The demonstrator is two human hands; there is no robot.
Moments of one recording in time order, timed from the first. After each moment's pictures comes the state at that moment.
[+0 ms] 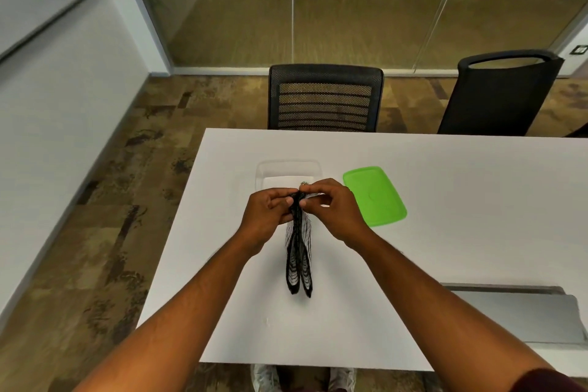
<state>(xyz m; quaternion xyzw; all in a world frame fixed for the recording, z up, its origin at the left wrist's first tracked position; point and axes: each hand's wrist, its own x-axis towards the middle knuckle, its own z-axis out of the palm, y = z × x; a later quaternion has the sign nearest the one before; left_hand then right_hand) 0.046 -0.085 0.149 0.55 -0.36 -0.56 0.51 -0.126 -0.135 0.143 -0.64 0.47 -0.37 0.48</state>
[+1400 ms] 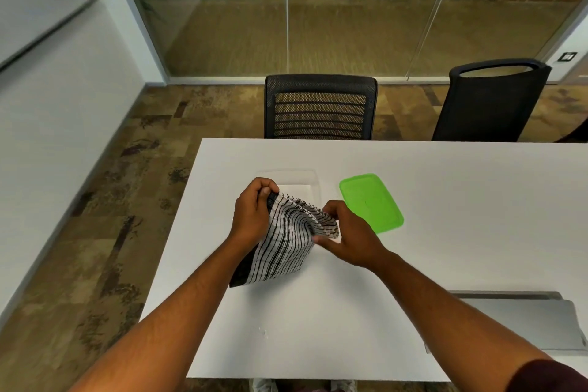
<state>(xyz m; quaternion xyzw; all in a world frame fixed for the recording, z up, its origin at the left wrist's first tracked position) 0.061 -0.103 0.153 0.63 -0.52 -0.29 0.50 -0.183 -0.136 0.096 -0.82 0.44 -0.22 0.29</state>
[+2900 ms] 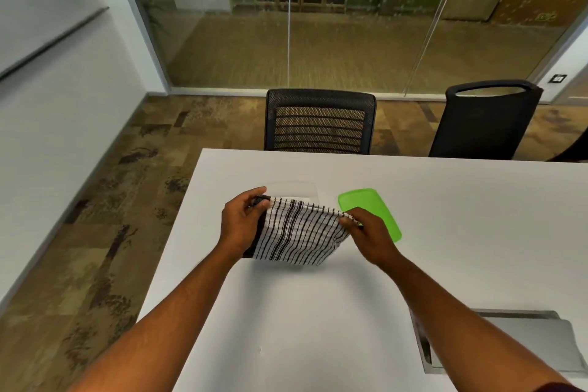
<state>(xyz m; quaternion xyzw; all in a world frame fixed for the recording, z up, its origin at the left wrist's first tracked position) 0.082 -0.107 0.153 0.65 -0.41 -0.38 0.52 -0.203 -0.163 0.109 -0.74 0.50 -0.32 0.32</state>
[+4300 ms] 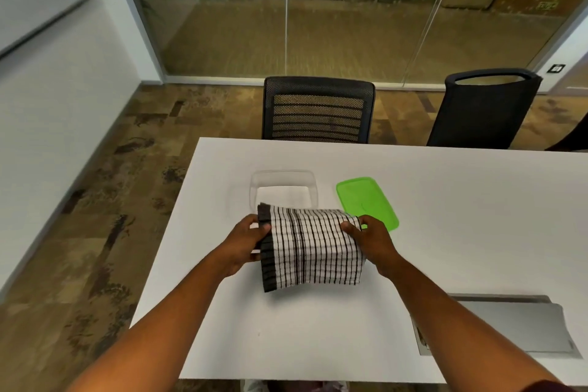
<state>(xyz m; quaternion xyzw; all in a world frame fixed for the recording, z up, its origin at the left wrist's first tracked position) 0.088 -0.077 0.100 0.61 -0.28 -0.64 0.37 -0.209 -0.137 0.091 -0.51 0.64 -0.30 0.48</state>
